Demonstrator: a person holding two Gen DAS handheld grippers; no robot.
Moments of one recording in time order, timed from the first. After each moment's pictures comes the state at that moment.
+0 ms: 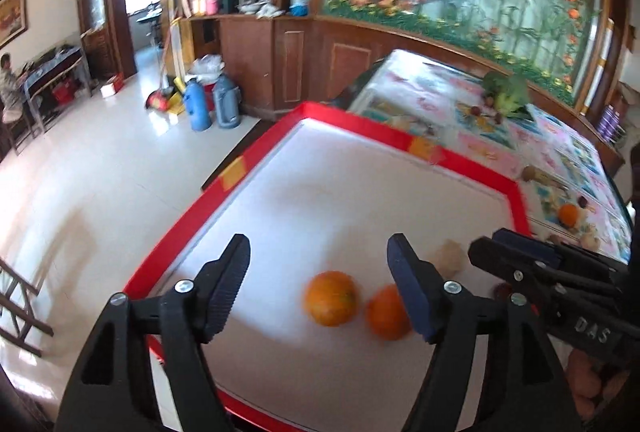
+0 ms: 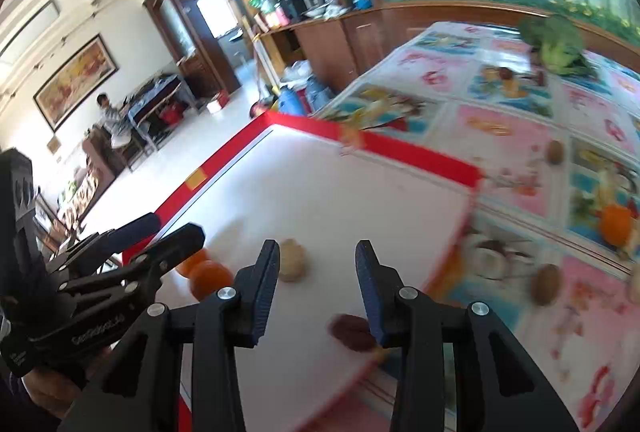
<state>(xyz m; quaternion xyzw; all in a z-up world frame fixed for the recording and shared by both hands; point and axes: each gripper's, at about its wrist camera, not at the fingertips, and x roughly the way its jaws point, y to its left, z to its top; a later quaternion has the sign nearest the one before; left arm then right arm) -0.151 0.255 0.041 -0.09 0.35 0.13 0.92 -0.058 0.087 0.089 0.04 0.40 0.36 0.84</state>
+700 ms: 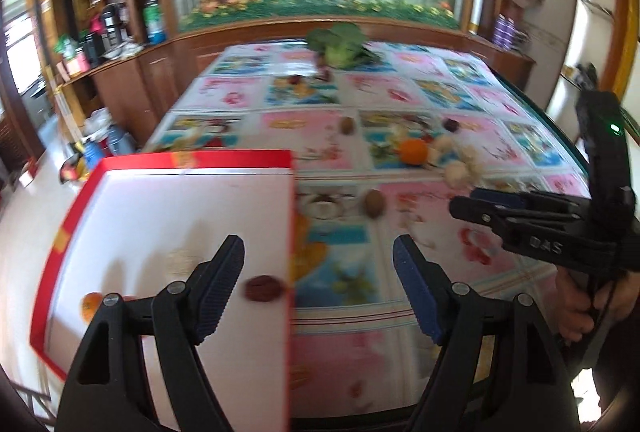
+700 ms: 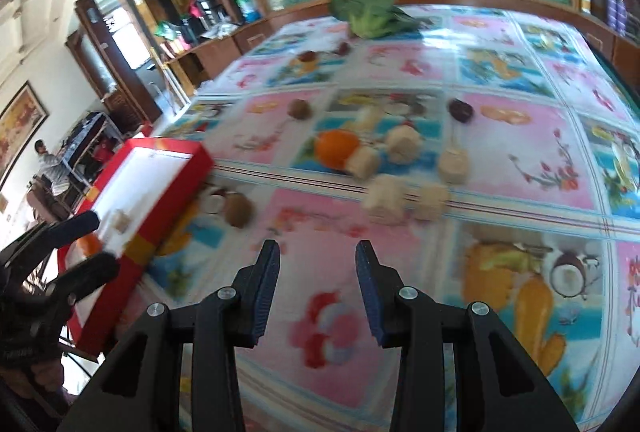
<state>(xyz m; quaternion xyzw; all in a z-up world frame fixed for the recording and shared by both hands) -0.117 0.084 0.056 0.03 0.38 -0.06 0.92 -0.041 -0.094 0.062 0.07 0.44 0.22 0.87</state>
